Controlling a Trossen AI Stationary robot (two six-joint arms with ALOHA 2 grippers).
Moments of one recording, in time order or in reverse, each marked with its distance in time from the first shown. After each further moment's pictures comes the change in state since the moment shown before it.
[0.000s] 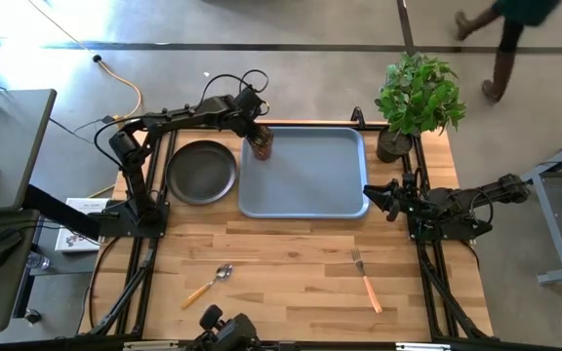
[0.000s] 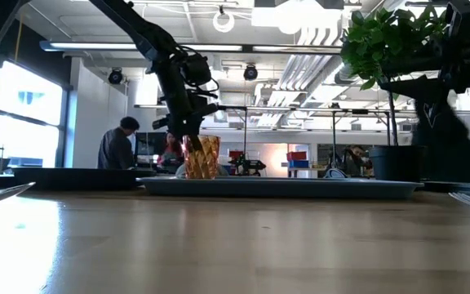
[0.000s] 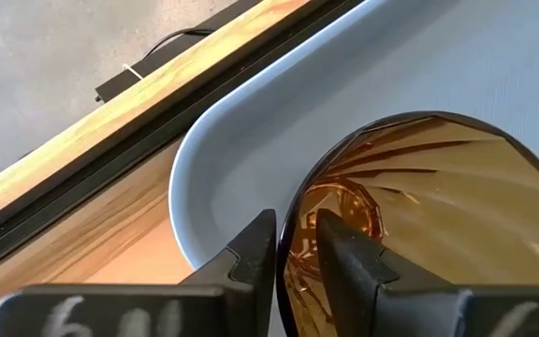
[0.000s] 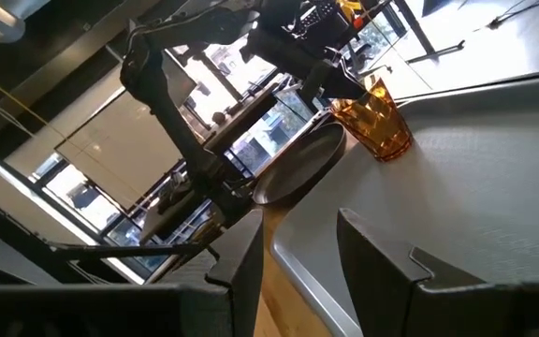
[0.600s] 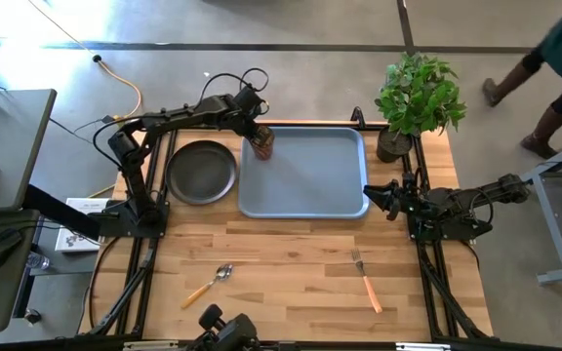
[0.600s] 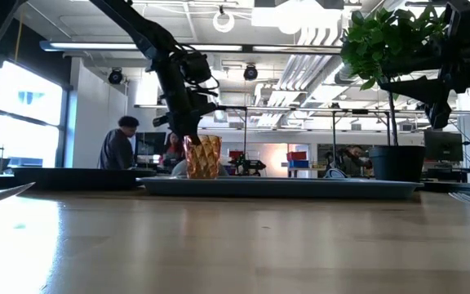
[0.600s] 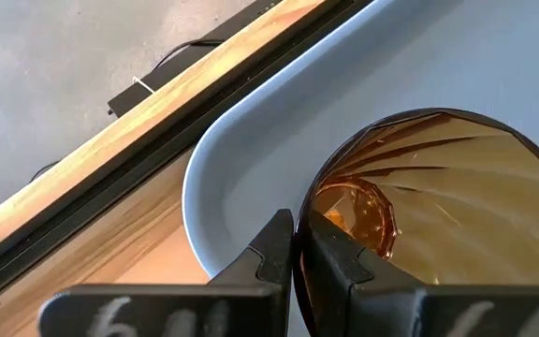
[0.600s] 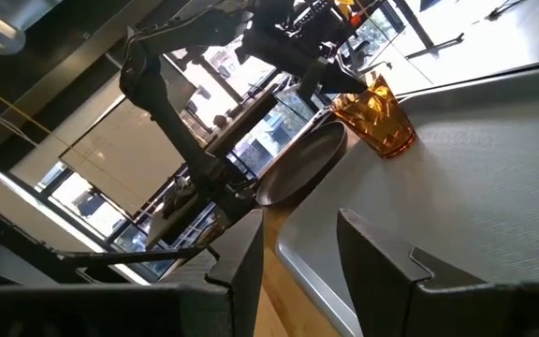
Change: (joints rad) left arm 0.000 -0.004 0.004 -0.009 -0.021 0.045; right arm 0.000 0.000 0.000 0.000 0.004 0.041
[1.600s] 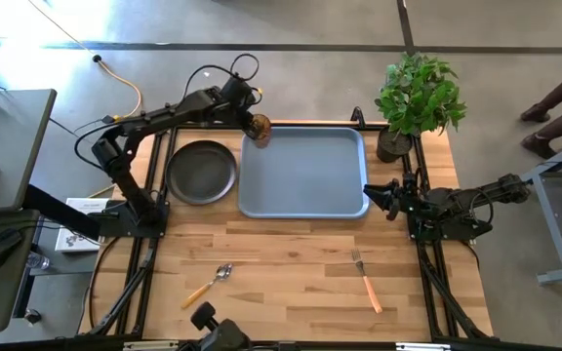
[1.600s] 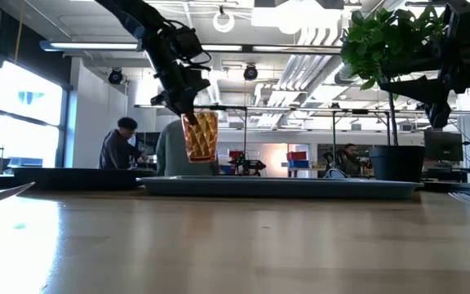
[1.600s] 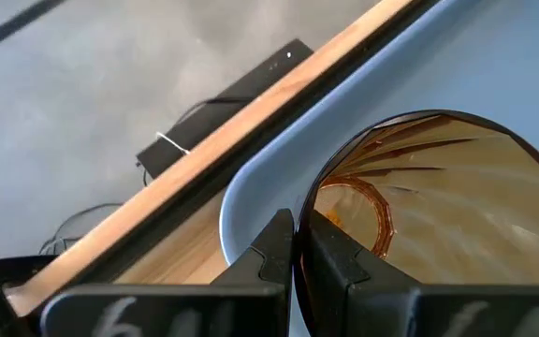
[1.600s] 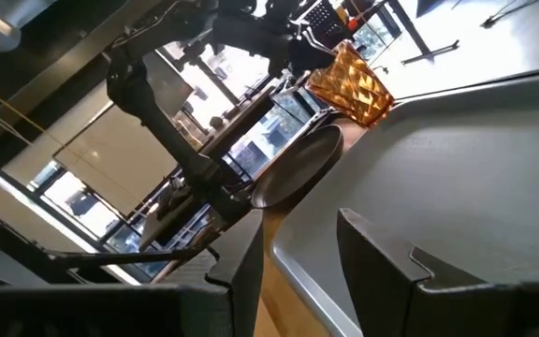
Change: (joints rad) left arm 0.011 -0.141 -0.003 0.006 -0.025 0.084; right arm 0.000 0.000 0.000 0.000 0.011 -0.011
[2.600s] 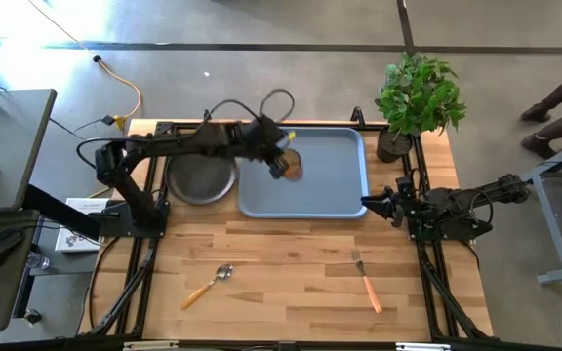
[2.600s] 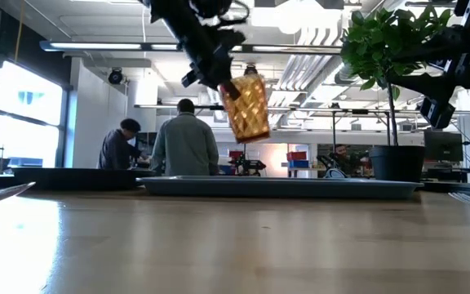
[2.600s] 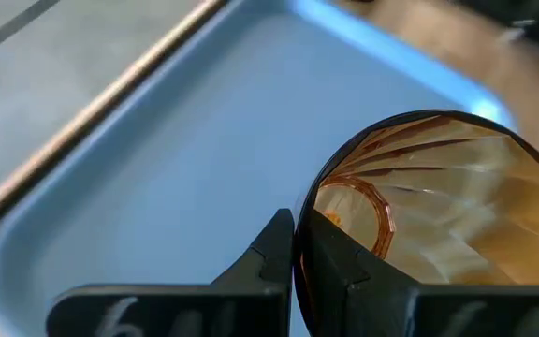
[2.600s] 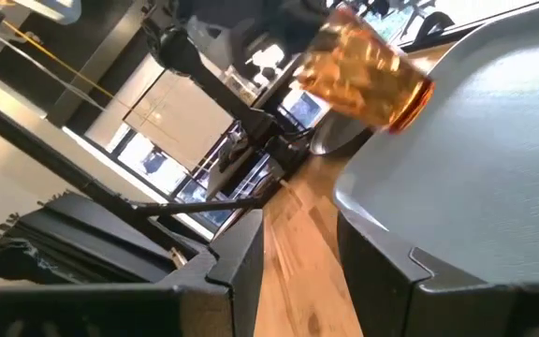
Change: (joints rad) left arm -0.386 -0.034 0.001 0.101 -0.060 -0.136; right arm 0.001 0.000 0.000 -0.004 -0.211 0.106
